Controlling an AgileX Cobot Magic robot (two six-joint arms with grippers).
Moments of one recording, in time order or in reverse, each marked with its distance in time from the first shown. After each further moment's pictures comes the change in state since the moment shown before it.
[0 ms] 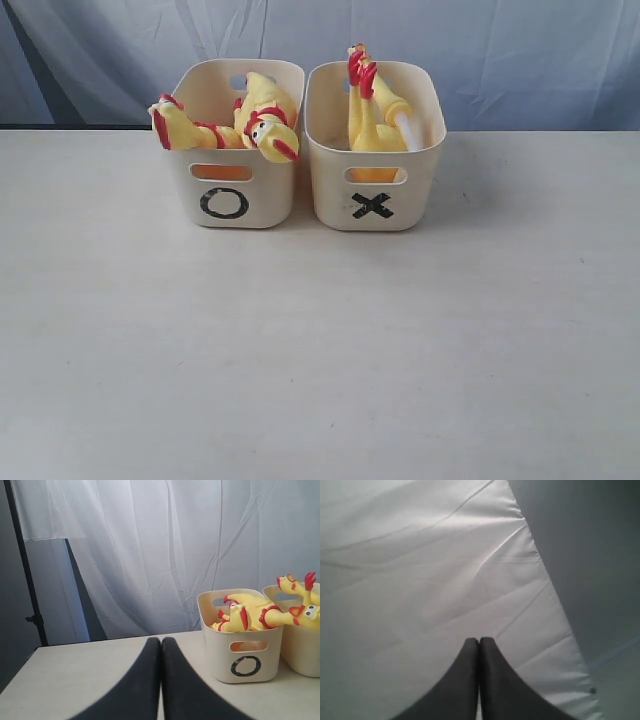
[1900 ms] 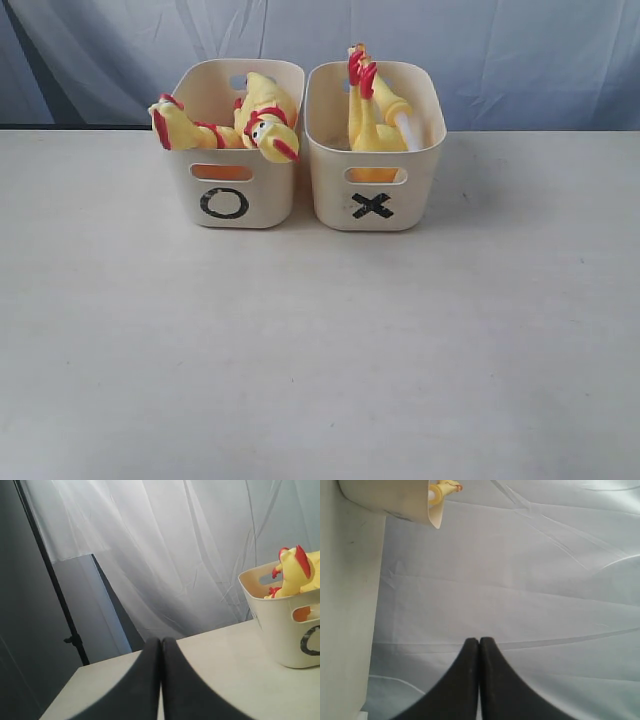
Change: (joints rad) left arm 0.000 -0.002 0.561 0.247 -0.676 0.004; right arm 0.000 0.003 0.485 -0.460 -0.111 -0.002
